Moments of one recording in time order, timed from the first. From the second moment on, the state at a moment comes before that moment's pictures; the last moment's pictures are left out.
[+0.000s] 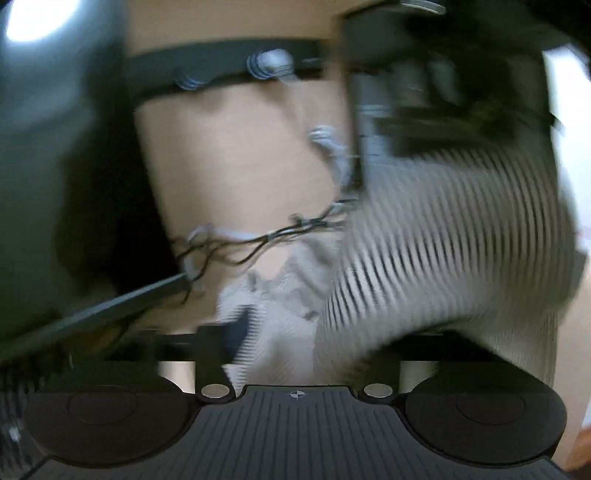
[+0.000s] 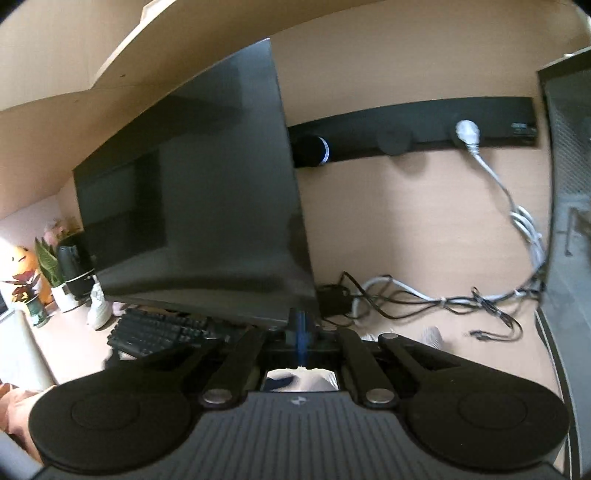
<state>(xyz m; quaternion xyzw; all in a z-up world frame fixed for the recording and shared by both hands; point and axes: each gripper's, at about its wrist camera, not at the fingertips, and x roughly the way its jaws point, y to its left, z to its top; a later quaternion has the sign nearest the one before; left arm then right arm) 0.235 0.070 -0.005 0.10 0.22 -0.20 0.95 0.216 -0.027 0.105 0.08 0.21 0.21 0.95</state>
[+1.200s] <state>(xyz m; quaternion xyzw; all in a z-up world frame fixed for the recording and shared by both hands) 0.244 0.226 -0.024 -0.28 0.31 0.07 0.91 0.327 -0.113 0.063 -0.33 0.21 -0.14 0.91</state>
